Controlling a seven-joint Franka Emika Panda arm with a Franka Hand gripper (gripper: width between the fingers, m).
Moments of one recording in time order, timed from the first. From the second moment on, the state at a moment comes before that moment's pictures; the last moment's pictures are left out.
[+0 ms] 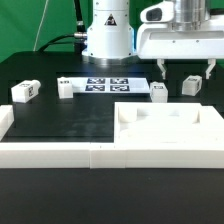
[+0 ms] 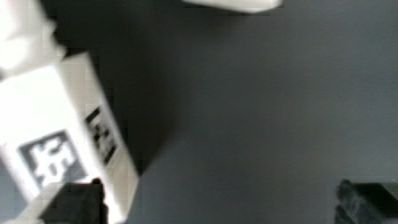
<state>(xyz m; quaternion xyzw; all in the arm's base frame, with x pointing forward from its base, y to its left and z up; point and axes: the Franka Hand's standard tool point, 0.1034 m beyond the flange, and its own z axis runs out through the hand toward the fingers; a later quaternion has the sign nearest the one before) 0.415 0.149 0.049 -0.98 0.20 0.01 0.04</state>
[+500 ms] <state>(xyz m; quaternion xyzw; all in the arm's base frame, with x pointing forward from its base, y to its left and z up) 0.406 0.152 0.046 -0.98 0.21 0.00 0.05</state>
